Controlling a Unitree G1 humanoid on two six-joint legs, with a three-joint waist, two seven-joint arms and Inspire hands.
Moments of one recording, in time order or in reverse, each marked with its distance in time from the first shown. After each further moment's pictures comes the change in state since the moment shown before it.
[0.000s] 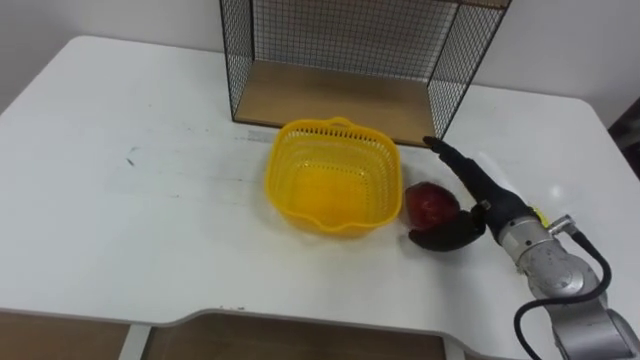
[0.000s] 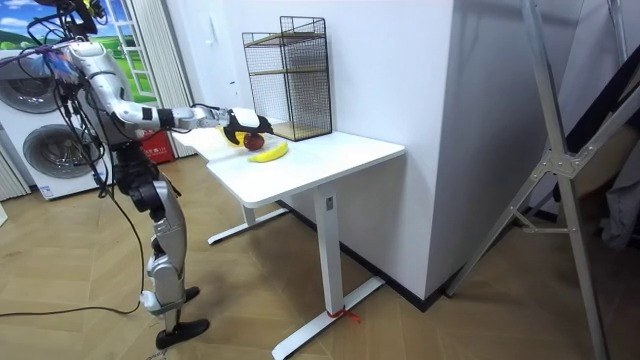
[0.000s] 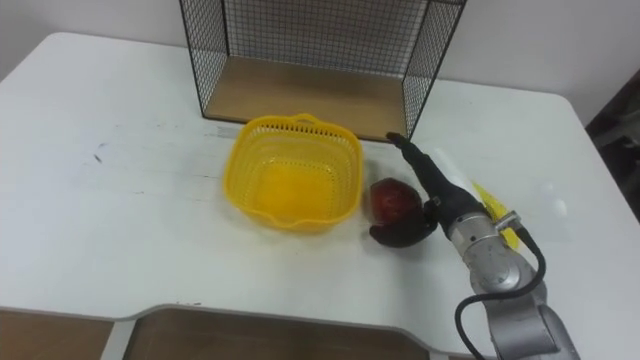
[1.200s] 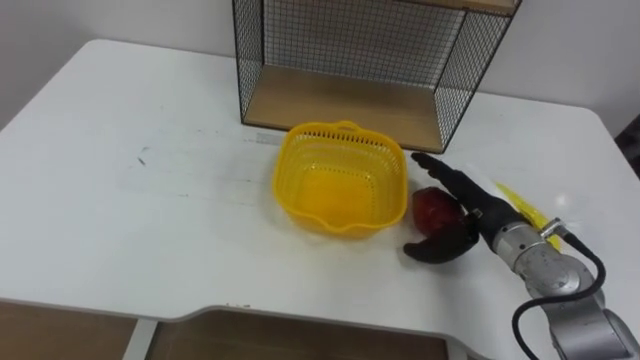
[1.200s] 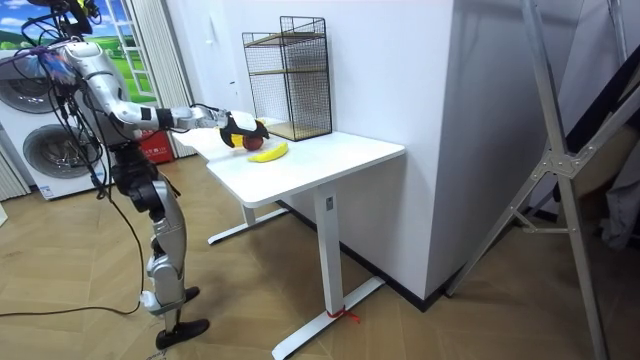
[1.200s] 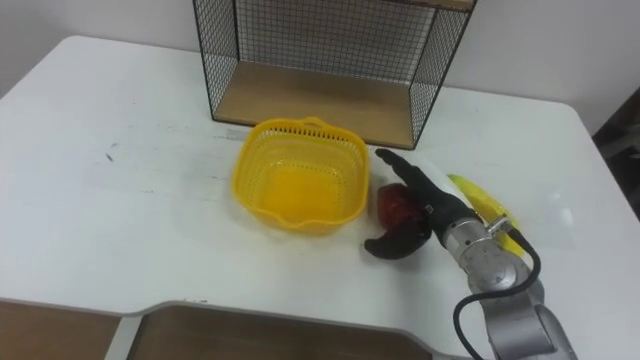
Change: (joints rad) left arm 0.008 0.000 -0.003 -0.023 0.000 0.012 -0.015; right arm 0.001 0.000 0.016 0.002 -0.001 0.043 0.075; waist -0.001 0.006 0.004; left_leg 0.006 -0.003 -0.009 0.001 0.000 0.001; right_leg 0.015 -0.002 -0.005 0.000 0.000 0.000
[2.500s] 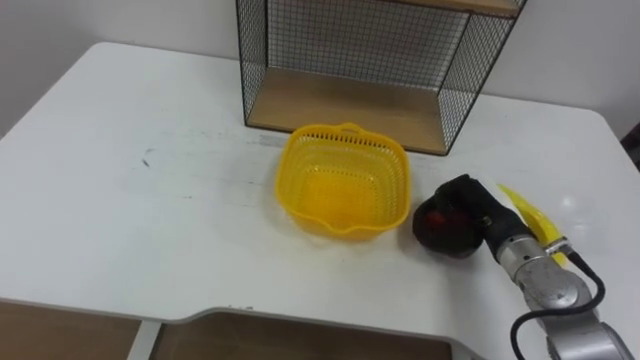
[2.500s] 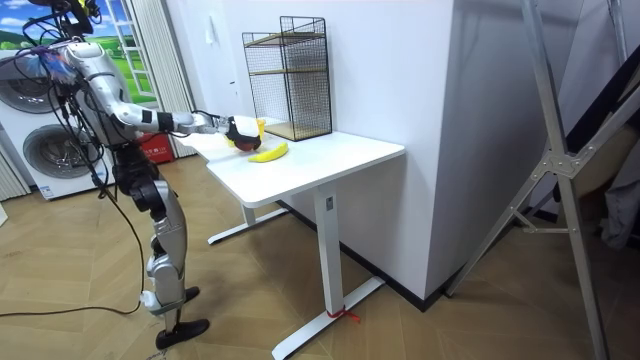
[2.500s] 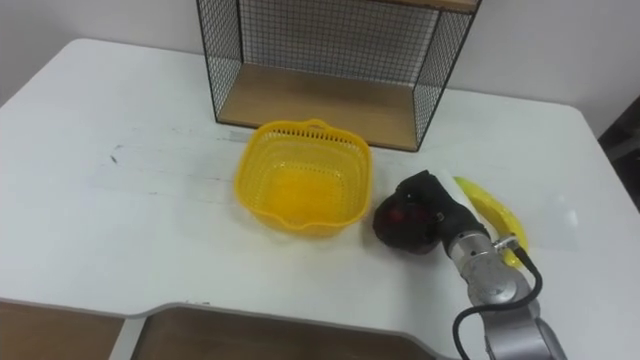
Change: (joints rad) left arm 0.009 -0.003 -0.021 0.016 0.010 0.009 0.005; right arm 0.015 0.025 -0.011 0.087 0.135 -0.011 -0.119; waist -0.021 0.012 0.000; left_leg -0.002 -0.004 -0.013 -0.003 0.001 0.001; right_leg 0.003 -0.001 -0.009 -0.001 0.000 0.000
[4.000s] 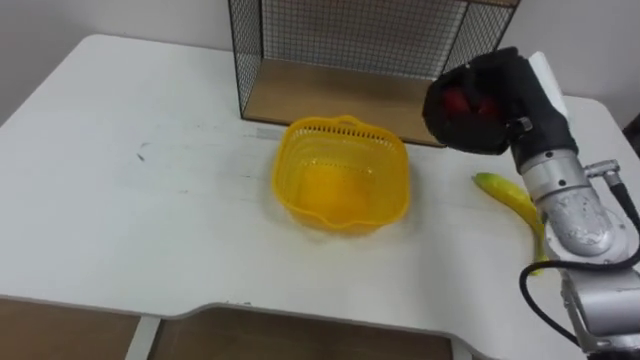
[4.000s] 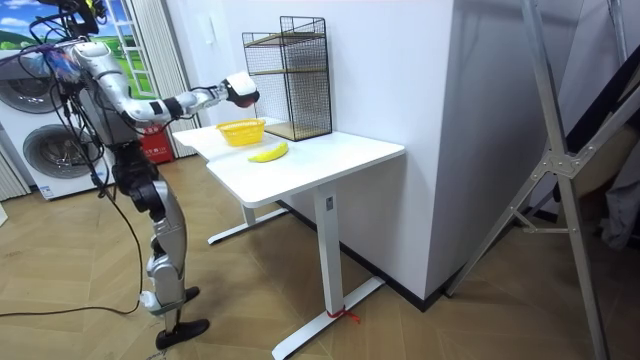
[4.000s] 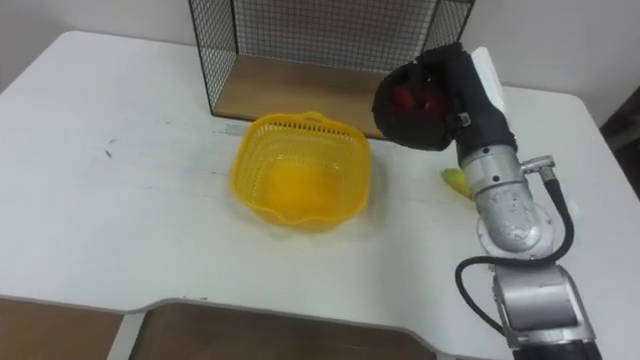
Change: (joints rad) left arm -0.020 -0.020 0.031 0.017 0.000 0.000 0.000; right arm -0.090 -0.038 0.003 -0.359 0.080 -0.002 -0.108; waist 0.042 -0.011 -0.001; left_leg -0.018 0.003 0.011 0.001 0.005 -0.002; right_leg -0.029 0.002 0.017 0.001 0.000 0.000
